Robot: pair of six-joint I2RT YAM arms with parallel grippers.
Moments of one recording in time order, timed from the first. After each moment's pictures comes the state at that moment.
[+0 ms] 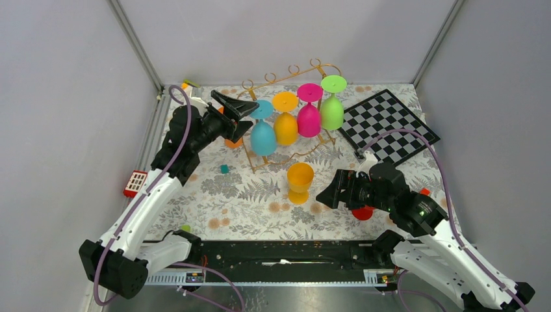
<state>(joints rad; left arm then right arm) -0.38 1.07 1.04 -0.12 0.28 -1.33 0.70 0.62 0.77 -0.75 -0.17 0.74</state>
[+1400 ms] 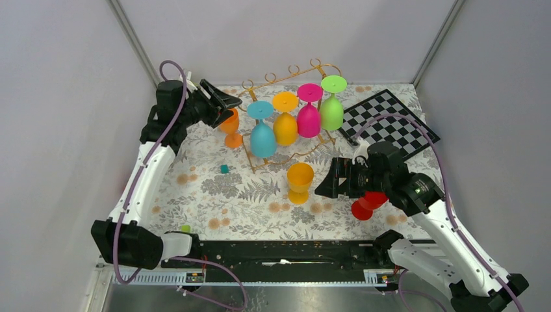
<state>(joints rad) -0.13 1.25 1.29 -0.41 0.46 -1.00 0.58 0.80 0.95 -0.87 -0.37 0.61</state>
